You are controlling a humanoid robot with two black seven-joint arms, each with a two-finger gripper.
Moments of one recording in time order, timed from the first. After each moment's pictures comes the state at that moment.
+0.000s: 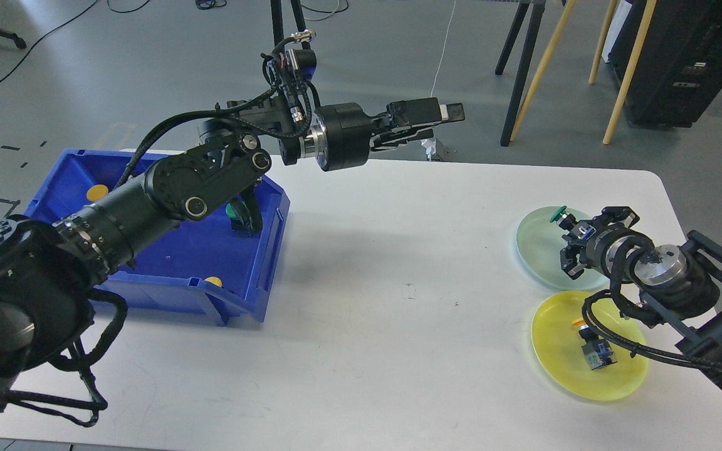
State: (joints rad) left arm -1.13 0.05 -0.43 -0.67 1.16 -0.49 -0.49; right arm 0.54 -0.45 0.78 1.01 0.29 -0.45 -0.10
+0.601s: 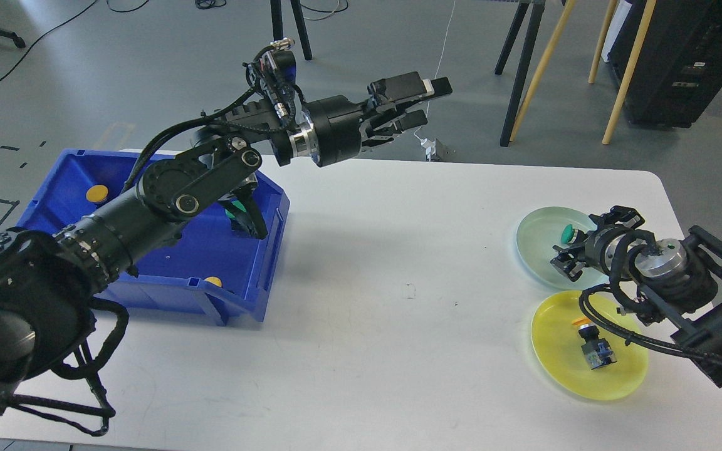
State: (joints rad) left arm -1.08 0.07 -0.52 -0.65 0.90 -0.49 -0.49; right arm 0.56 -0.43 0.83 0.98 0.29 -0.41 -0.12
